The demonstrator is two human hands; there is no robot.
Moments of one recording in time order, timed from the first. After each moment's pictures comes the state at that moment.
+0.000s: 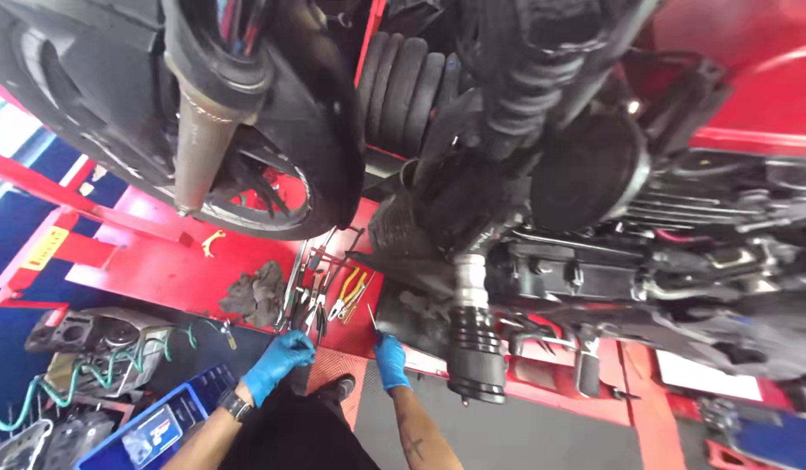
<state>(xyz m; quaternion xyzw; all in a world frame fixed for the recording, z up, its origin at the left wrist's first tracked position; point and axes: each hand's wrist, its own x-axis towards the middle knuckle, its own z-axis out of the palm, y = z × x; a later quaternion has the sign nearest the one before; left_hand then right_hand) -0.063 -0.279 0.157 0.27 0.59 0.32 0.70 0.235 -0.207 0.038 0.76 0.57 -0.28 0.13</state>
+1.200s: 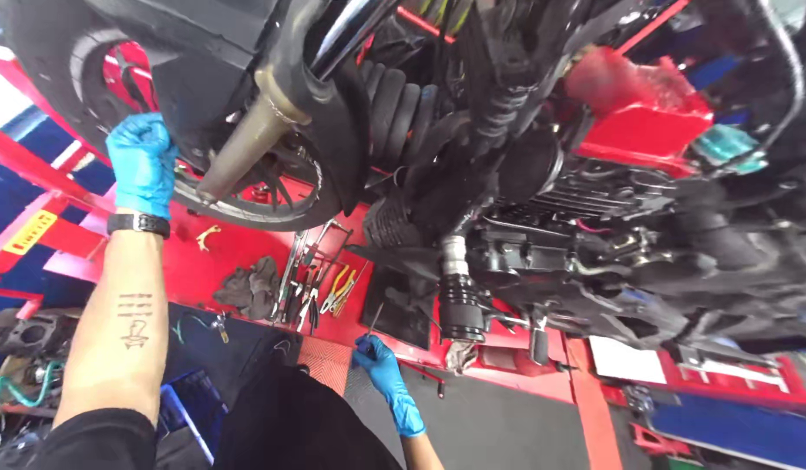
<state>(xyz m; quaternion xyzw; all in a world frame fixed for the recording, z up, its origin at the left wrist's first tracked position) -0.323 -0.111 0.297 0.36 0.48 0.75 0.28 0.209 -0.278 0.168 0.60 0.57 -0.52 -0.20</state>
